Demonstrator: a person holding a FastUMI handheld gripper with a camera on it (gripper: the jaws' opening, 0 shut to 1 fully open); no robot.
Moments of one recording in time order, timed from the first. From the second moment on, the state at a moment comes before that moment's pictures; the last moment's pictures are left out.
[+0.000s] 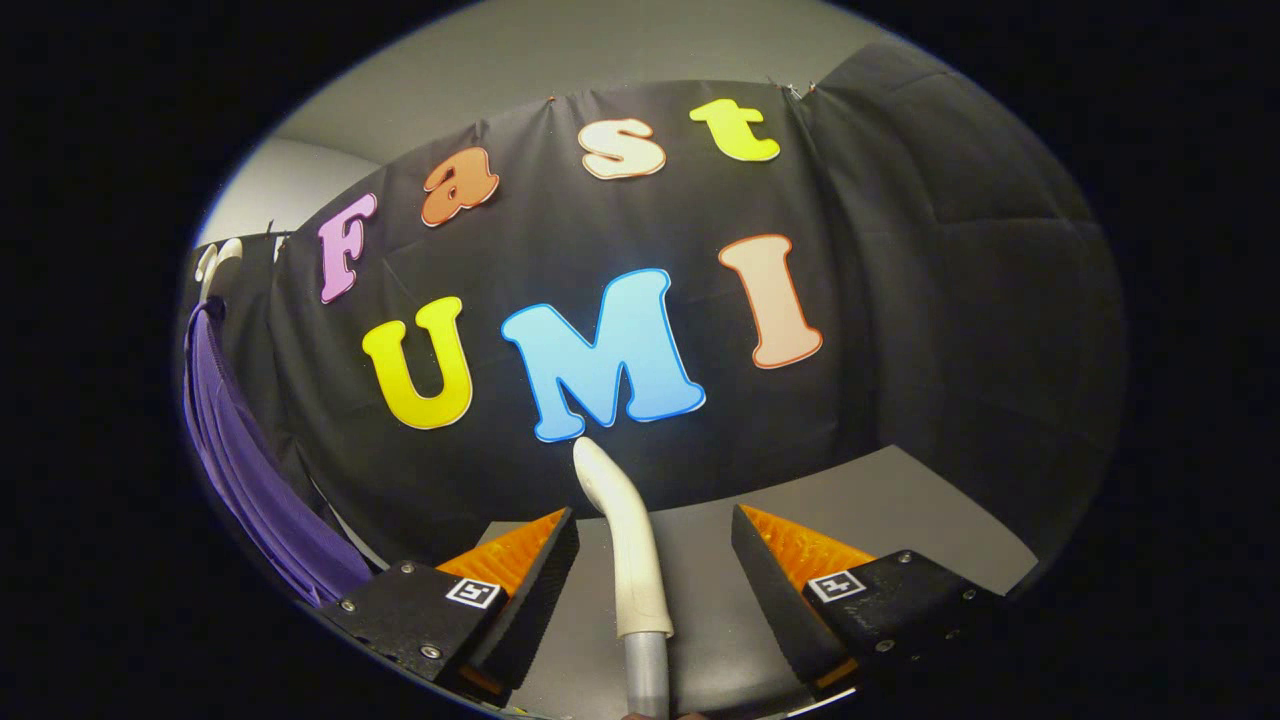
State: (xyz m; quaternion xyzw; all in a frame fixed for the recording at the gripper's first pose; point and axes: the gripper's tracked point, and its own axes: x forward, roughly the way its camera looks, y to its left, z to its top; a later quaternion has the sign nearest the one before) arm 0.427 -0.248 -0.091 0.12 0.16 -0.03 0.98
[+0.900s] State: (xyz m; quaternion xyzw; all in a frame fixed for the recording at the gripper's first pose) arm 0.452 -0.196 -0.175 0.37 0.37 0.12 0.84
